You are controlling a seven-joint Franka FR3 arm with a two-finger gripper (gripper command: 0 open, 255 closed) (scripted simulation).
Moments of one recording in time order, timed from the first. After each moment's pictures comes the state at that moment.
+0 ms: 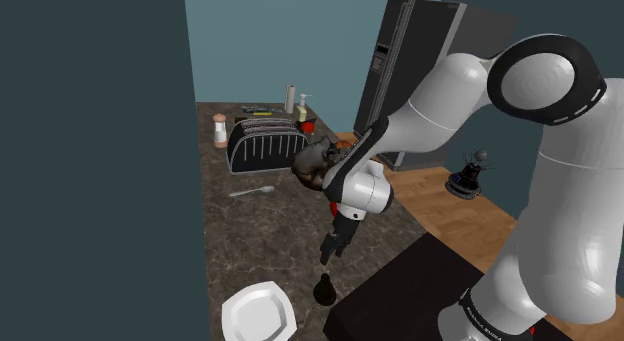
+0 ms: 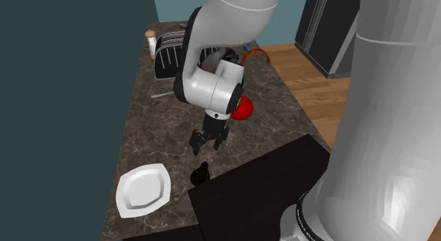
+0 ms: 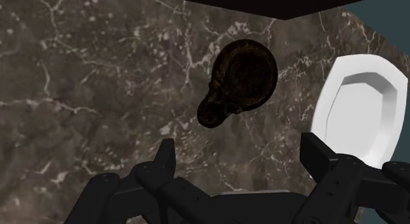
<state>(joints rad) 0.30 0.34 -0.05 -2.56 1.00 2.62 -0.85</state>
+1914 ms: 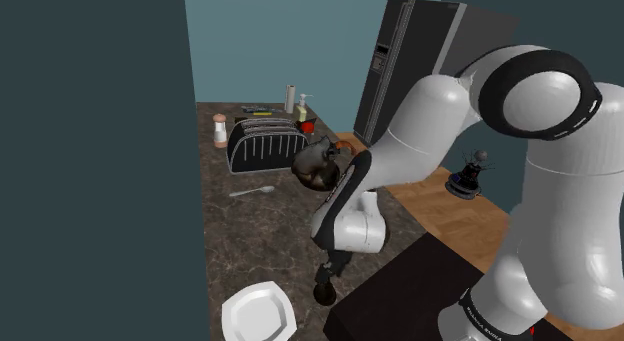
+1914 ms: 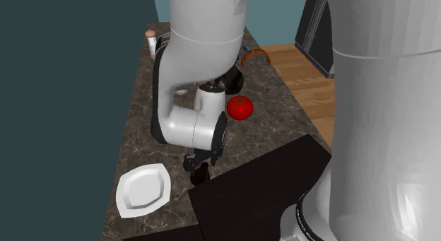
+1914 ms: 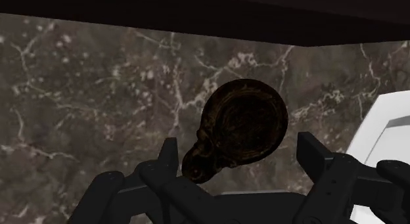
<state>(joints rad) 0.50 0.43 0.04 -2.61 1.14 2.93 -0.74</state>
